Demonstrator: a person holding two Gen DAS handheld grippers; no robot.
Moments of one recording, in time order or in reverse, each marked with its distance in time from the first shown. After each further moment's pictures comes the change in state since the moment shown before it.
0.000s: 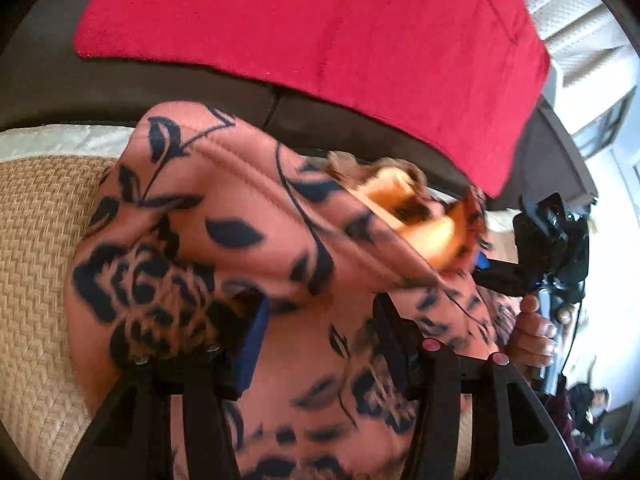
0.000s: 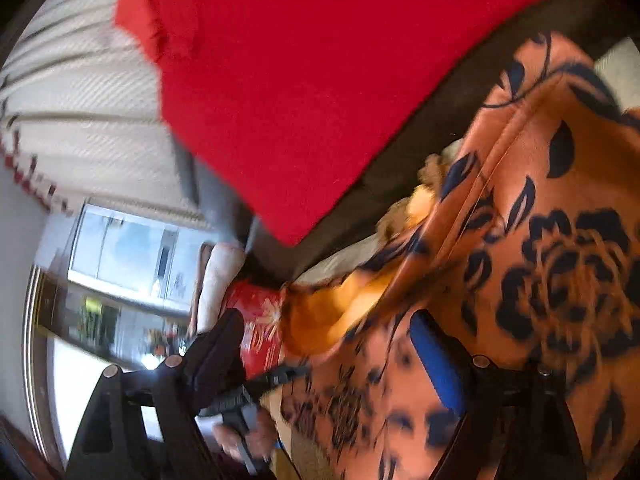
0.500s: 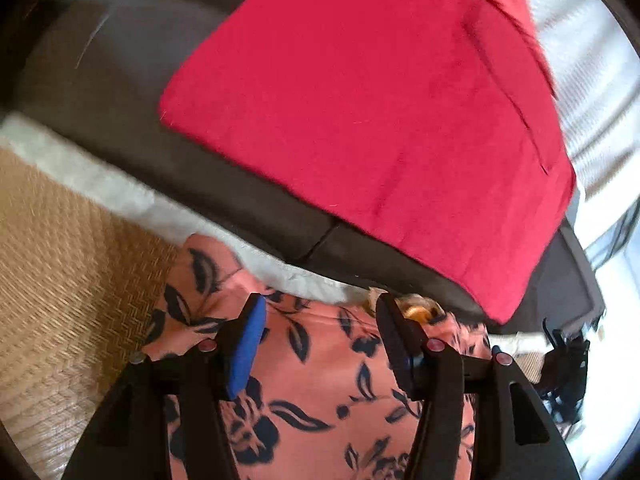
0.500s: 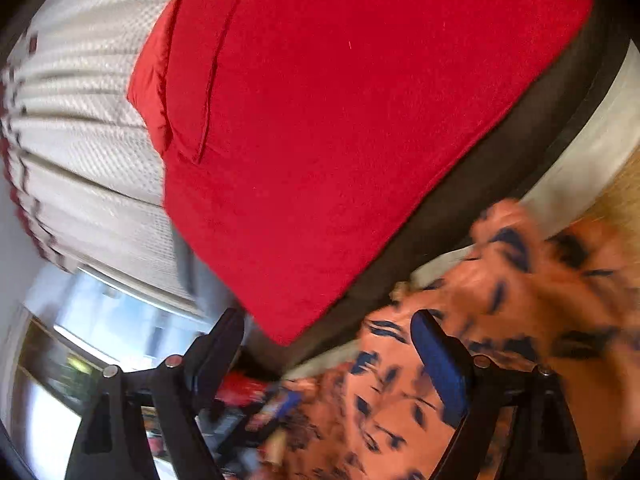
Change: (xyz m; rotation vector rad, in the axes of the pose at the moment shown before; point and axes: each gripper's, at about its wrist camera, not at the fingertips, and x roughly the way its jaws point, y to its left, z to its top) left arm -0.047 0.022 0.017 -0.177 -0.354 0.050; right arm -0.056 0.010 0.003 -0.058 -0.360 -0.099
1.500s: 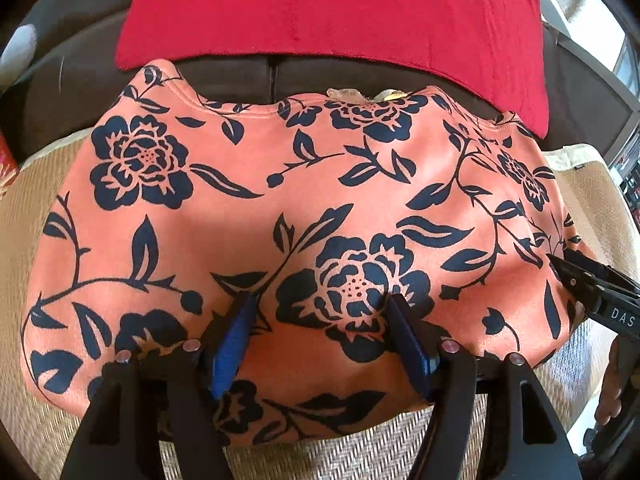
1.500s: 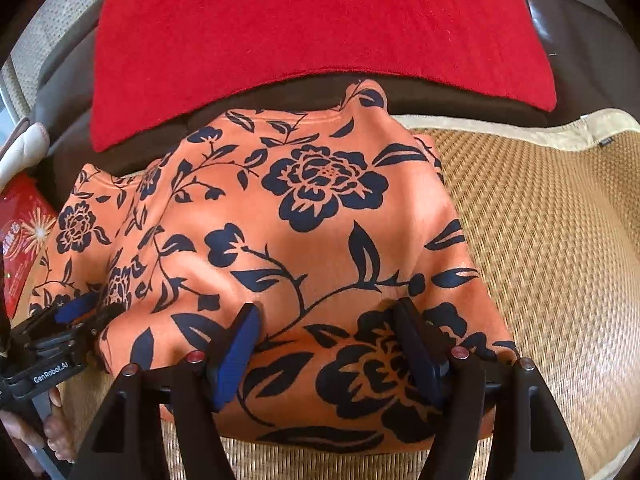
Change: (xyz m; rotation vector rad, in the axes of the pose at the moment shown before) left arm -0.017 -0.058 -0.179 0.390 0.206 0.261; right arm -0.067 -0.001 -0.147 -0.549 0.178 -0.797
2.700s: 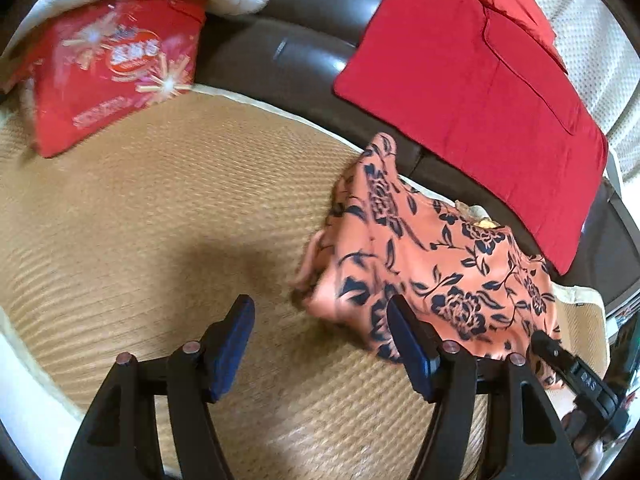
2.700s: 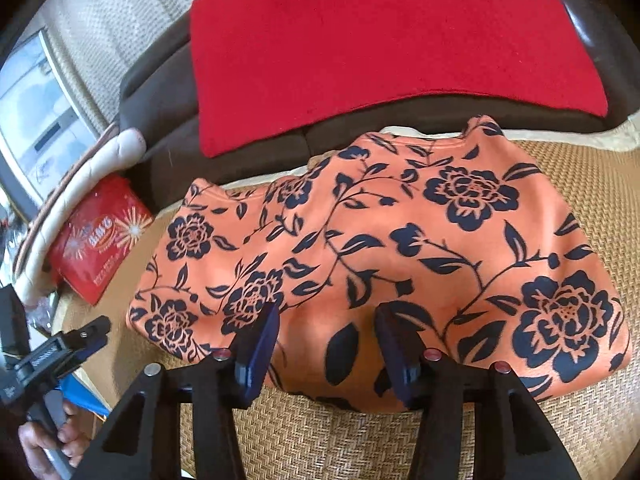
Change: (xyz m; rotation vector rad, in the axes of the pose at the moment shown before) left arm -0.098 0.098 -0.046 -0.484 -0.194 0.074; right arm -0.035 0.054 0.001 0.013 -0.094 0.293
